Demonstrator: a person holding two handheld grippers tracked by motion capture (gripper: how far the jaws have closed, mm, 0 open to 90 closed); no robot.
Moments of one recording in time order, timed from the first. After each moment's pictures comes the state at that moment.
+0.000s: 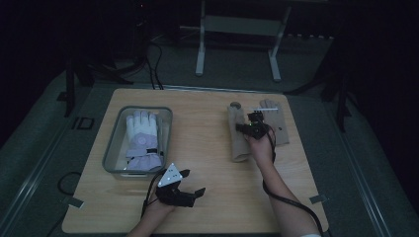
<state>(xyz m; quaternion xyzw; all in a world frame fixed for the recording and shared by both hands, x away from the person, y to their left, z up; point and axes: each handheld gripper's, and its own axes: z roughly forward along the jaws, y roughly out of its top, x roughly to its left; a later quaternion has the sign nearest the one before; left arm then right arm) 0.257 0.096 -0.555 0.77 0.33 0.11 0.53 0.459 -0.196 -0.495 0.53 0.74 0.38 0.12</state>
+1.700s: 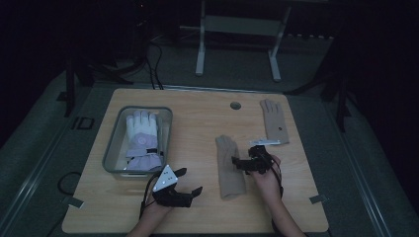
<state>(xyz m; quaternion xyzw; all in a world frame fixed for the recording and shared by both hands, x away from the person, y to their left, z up) 0.253 0.104 -0.562 0.75 0.33 0.14 0.56 0.366 -0.211 -0.534 0.49 0.78 0.37 0.13</state>
